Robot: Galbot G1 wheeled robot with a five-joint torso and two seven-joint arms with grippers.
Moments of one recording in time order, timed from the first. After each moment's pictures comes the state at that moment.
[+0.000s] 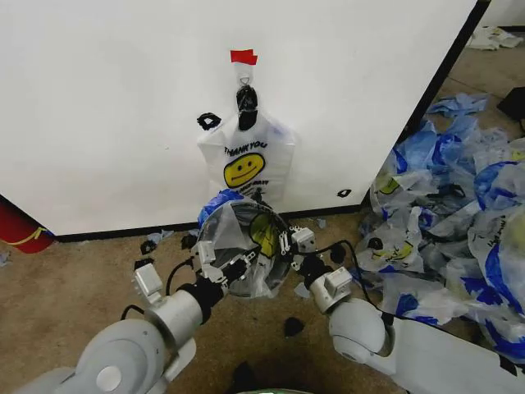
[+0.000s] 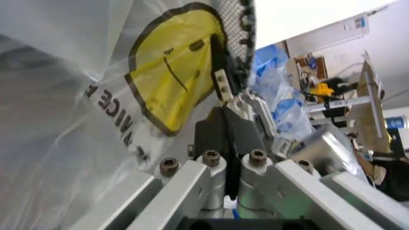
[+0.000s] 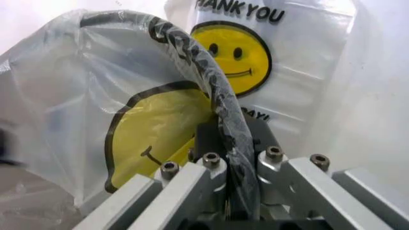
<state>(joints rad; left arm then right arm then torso) 0.97 -0.63 0.12 -2.45 -1.80 -0.13 -0.59 -0.67 0.74 -0.57 2.06 0.54 0.11 0.59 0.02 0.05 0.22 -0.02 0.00</state>
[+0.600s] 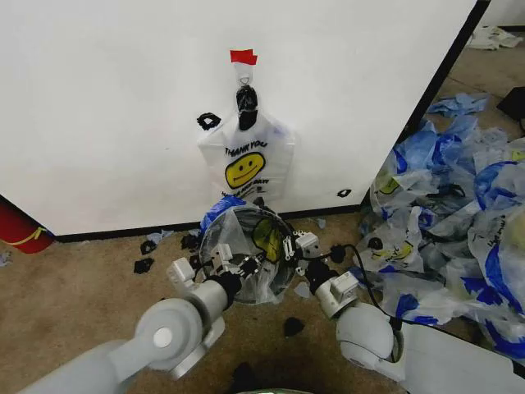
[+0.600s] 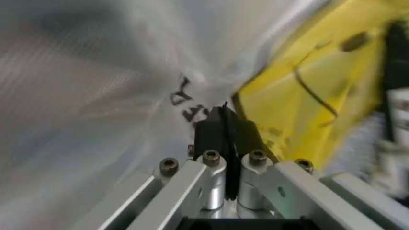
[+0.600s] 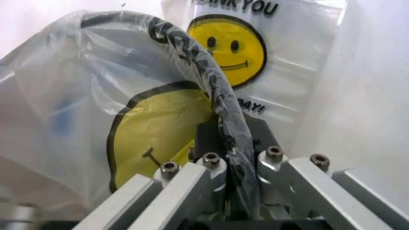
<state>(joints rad) 0.77 -0.77 0.35 -2.20 -1.81 -0.16 -0.68 -0.73 0.71 -0.53 2.07 0.54 0.12 0.57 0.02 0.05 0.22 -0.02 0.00</state>
